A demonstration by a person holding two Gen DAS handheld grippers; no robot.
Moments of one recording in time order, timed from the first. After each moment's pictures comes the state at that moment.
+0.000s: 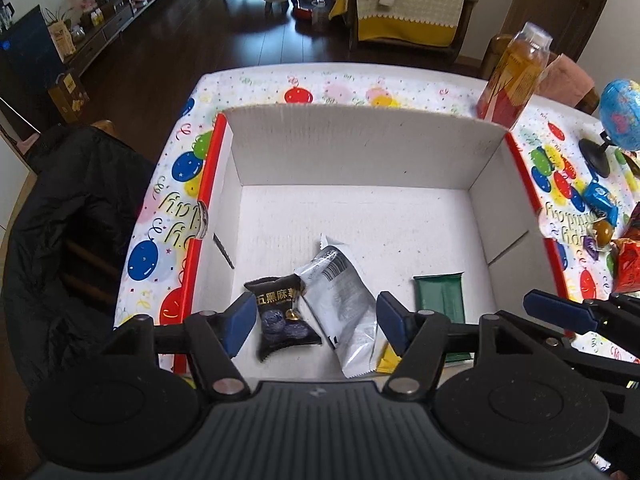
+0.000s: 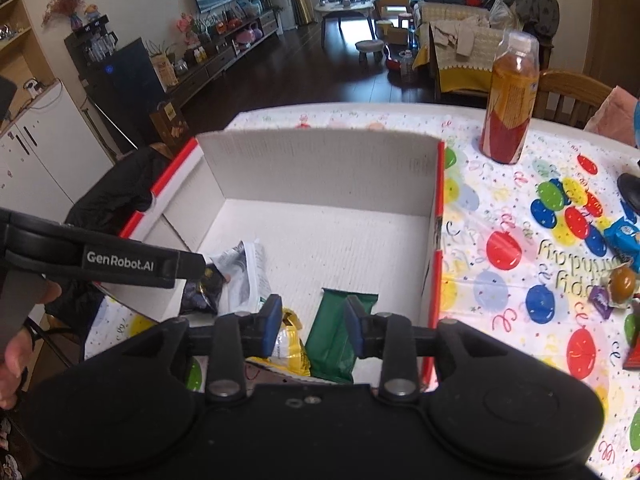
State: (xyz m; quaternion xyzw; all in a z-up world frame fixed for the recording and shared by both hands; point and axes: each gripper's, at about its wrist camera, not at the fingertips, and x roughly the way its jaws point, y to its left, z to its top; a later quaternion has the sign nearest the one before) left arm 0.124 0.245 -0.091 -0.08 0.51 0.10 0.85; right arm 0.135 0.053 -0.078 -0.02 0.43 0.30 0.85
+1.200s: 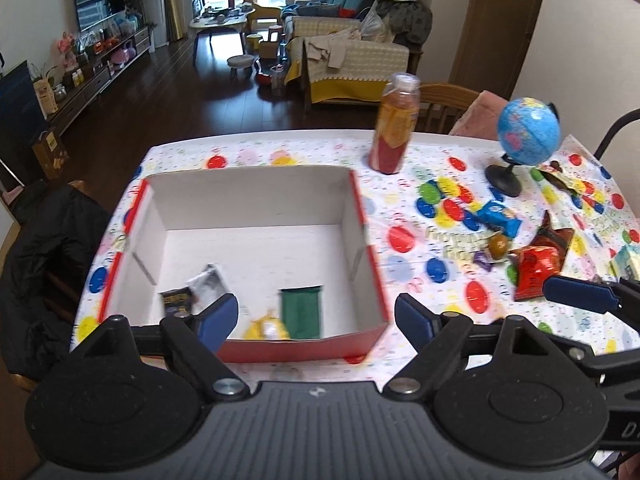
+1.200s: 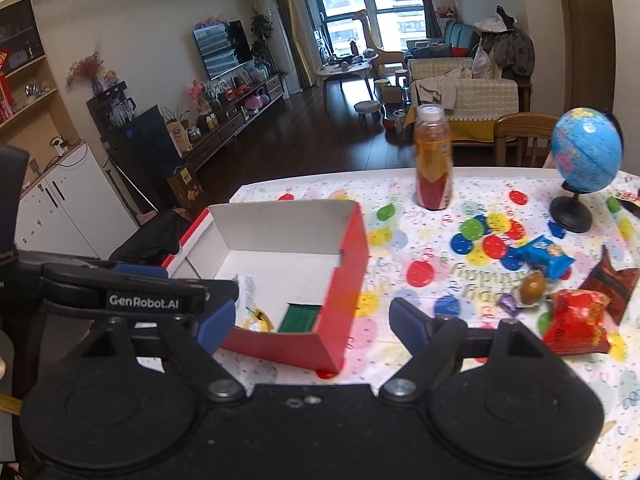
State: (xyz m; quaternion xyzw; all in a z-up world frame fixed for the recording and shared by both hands) left arm 0.071 0.106 -0.022 -0.07 0.42 0.07 0.90; right arm 0.087 -0.096 -0.012 0.03 0.35 0.32 0.88
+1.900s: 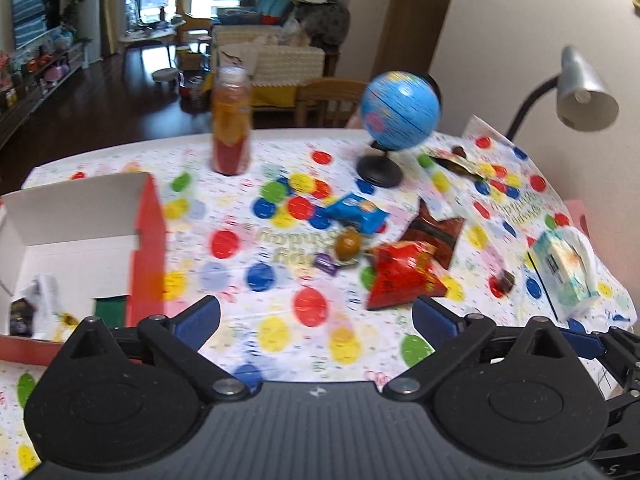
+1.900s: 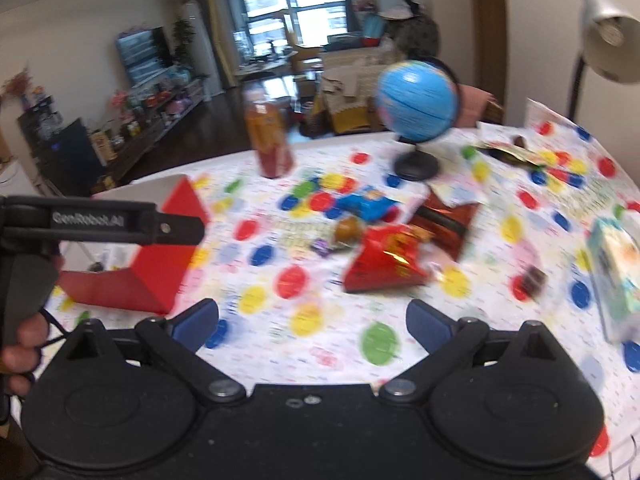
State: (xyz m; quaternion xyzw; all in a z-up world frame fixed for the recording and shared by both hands) left arm 0.111 -0.074 -0.043 -0.07 0.41 -0.03 0.91; right arm 0.081 -0.287 -0.057 0.04 0.37 0.20 0.91
